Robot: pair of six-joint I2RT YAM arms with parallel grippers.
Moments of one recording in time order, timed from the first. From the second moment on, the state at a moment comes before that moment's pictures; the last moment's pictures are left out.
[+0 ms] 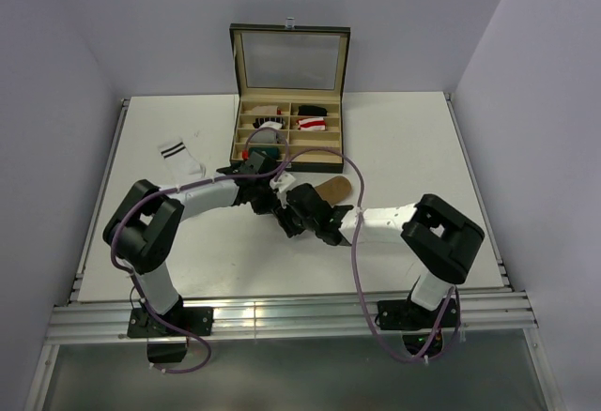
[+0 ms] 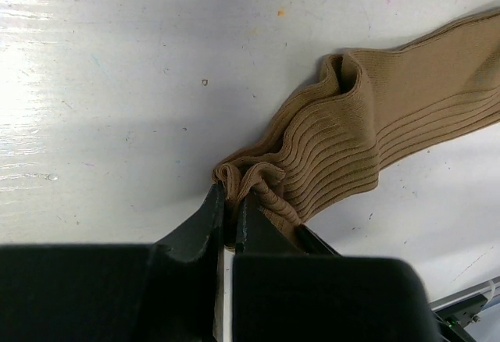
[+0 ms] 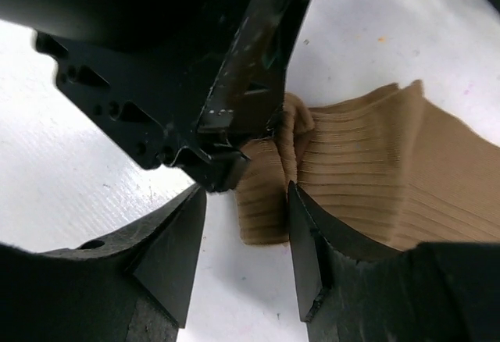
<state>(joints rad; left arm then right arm) -0.64 1.76 1.05 -0.32 0.03 -0.88 0.93 1.65 0.80 0.18 0.12 0.12</state>
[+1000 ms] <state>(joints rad) -0.60 1.61 0.93 -0.14 0.04 -1.04 0.46 1.91 0.76 0.49 -0.76 0.59</state>
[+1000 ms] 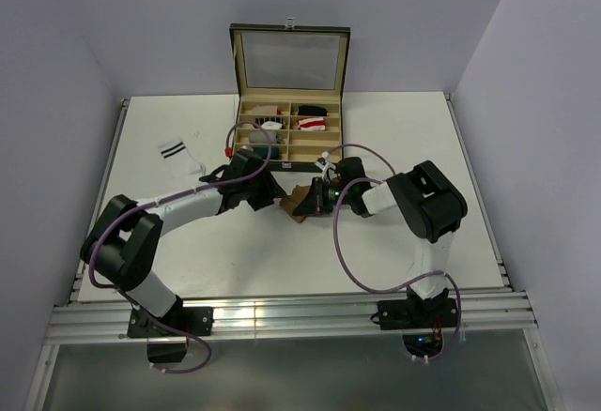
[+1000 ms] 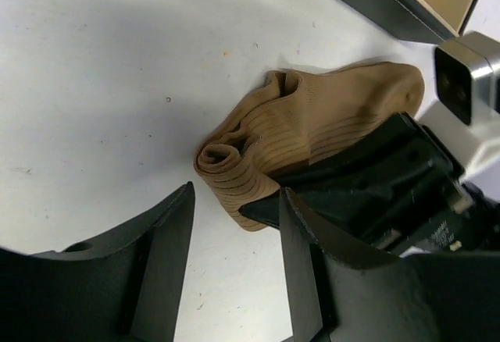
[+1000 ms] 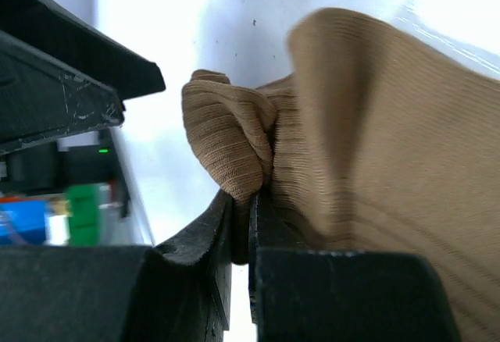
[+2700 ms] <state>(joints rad) -0.64 1.85 1.12 -0.23 0.09 -0.94 0.84 1.54 0.71 0.20 0.10 0.20</state>
